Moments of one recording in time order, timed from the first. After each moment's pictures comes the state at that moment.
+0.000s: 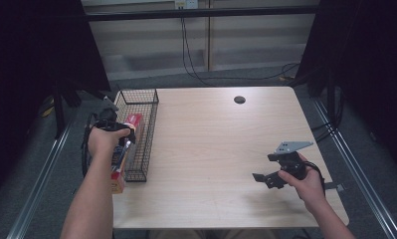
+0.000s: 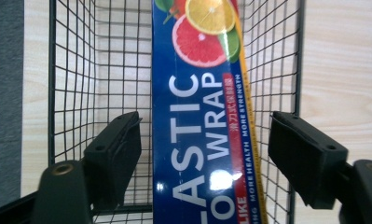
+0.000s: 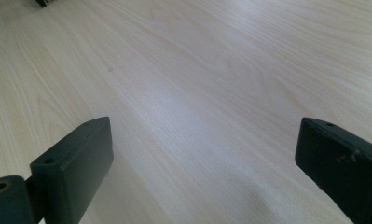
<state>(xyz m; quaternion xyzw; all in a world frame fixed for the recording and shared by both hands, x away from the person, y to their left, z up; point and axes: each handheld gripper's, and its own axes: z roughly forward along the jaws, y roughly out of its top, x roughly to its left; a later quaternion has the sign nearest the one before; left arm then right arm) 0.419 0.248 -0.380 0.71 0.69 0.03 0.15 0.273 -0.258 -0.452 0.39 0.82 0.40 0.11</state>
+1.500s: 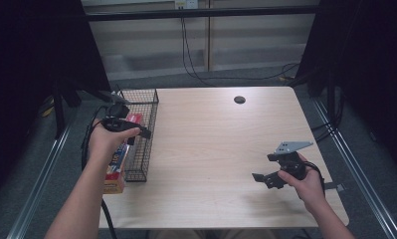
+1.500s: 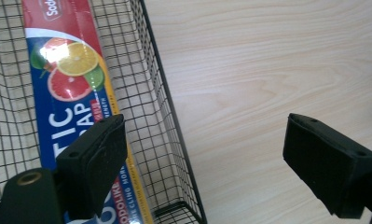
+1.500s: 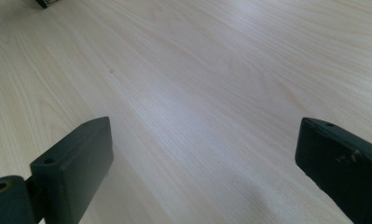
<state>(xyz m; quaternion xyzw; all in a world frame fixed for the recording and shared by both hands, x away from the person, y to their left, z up) 0.393 0.212 -0.345 0.79 0.56 0.02 0.26 0.272 -0.257 -0.452 0.39 0.82 0.40 0.11</state>
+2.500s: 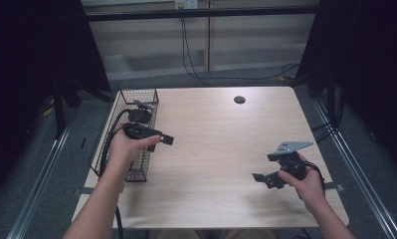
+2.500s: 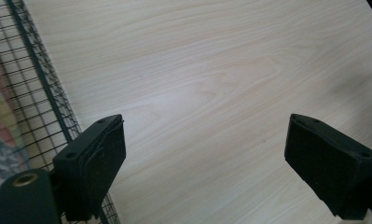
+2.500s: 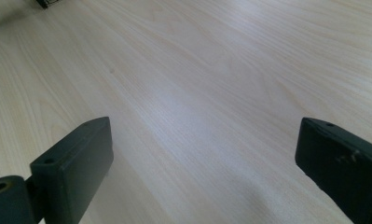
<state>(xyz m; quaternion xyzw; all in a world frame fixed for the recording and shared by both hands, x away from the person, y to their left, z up) 0.374 0.161 -0.353 0.82 0.48 0.00 0.30 0.272 -0.257 -0.452 0.39 0.82 0.40 0.11</state>
